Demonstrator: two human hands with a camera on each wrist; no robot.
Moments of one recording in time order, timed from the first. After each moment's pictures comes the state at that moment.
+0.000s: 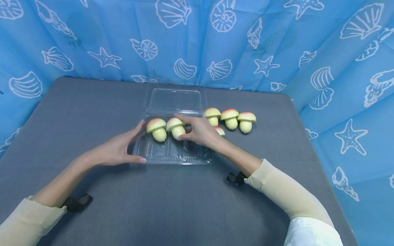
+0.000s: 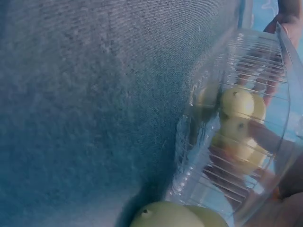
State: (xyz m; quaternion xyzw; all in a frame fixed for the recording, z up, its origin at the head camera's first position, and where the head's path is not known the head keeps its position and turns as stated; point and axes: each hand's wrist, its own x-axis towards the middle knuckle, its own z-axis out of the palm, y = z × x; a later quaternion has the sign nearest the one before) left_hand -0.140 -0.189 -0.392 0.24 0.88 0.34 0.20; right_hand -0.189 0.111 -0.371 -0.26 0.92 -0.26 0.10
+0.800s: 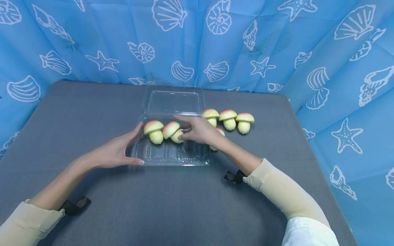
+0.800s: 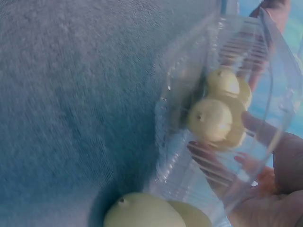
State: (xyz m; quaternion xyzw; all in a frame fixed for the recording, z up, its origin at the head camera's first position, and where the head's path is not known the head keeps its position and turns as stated) left_hand -0.139 -0.188 -0.392 0.25 0.88 0.35 0.20; right_hand -0.195 0.117 -0.360 -0.24 0.91 -0.29 0.17
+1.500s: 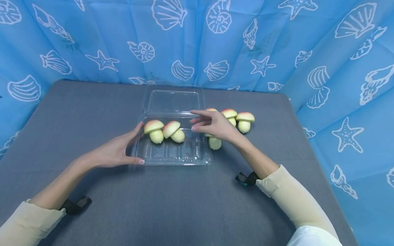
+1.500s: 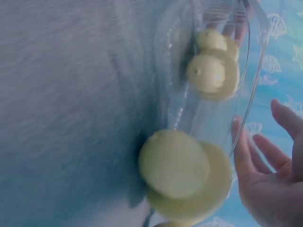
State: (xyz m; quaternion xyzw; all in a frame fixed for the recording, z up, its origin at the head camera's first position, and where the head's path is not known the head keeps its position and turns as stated) left_hand -0.138 -0.189 -0.392 0.25 0.87 0.36 0.21; right_hand -0.193 0.167 -0.356 -0.21 0.83 -0.49 0.16
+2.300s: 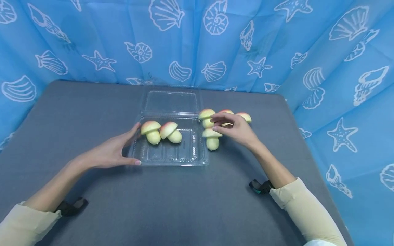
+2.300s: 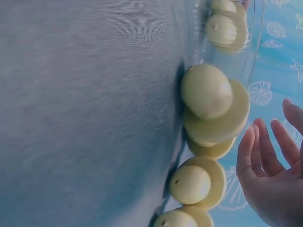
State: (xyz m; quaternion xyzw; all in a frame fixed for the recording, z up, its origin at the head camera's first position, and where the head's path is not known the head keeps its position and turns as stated) left_hand -0.138 -0.189 -0.391 0.26 0.88 0.34 0.19; right_hand -0.179 0.229 -0.364 -0.20 0.83 -0.52 0.06
